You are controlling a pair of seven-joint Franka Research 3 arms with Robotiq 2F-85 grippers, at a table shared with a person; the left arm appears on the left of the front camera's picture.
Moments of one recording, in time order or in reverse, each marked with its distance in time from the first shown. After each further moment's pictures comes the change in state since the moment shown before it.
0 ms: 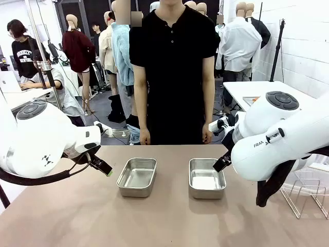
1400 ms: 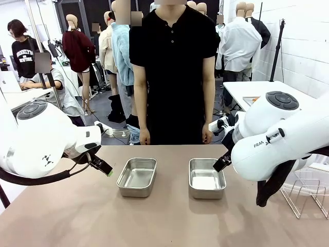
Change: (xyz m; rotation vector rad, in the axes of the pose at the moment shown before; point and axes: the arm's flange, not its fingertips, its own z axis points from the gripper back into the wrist) left arm 0.002 0.001 0.004 0.007 -0.009 -0.004; right arm 0.002 -0.002 0.004 -0.007 -0.010 0.000
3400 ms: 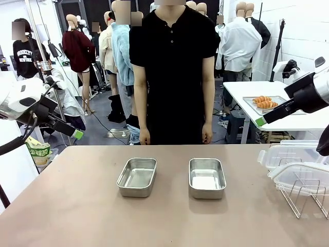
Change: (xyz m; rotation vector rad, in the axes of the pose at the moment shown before) left arm -0.003 0.072 0.157 -0.124 -0.233 -0.051; right arm -0.032 -0.120 0.172 0.163 -0.297 -0.064
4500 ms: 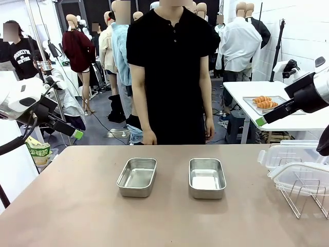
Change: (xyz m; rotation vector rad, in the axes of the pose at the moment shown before) left arm 0.000 0.000 0.000 0.000 0.000 0.000; right arm 0.000 0.000 0.000 -0.002 0.000 0.000
